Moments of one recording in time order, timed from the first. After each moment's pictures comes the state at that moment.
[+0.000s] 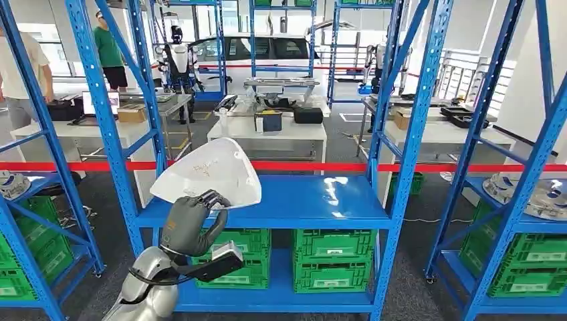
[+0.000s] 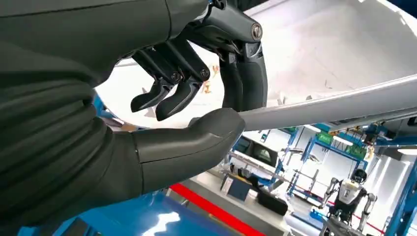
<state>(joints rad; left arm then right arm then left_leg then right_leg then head) -1.03 -0.13 -0.48 -0.61 -0.77 0.42 -0.57 -0.07 0.15 -1.05 -0.19 1.09 0.12 -0.10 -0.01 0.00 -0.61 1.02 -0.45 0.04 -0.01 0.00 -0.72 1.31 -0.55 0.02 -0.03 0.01</state>
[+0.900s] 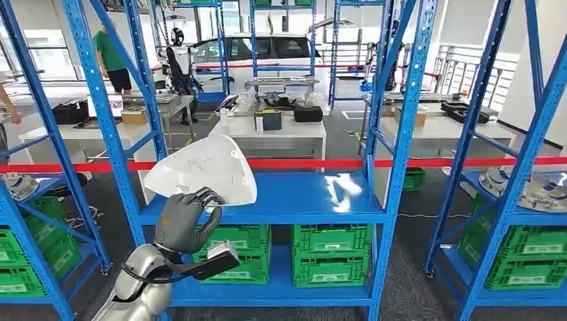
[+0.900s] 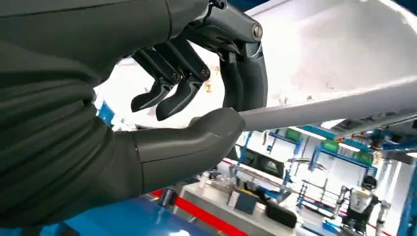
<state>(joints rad) -1.02 -0.10 -0.48 -0.63 -0.84 0.43 -0.56 -0.07 0.15 -1.05 -0.19 1.11 0.08 -0.10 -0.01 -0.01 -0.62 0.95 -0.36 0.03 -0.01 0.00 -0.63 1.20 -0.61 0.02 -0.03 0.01</state>
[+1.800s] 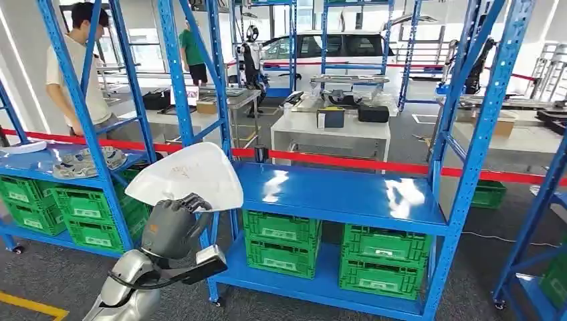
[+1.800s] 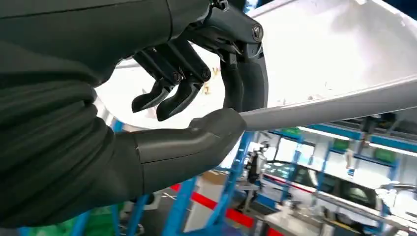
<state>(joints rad) -1.01 -0.05 -0.44 -0.61 -0.88 0.46 -0.55 -0.08 0.12 -1.05 -0.19 1.15 -0.06 -0.14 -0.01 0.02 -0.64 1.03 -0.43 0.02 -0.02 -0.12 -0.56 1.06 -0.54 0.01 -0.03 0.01</state>
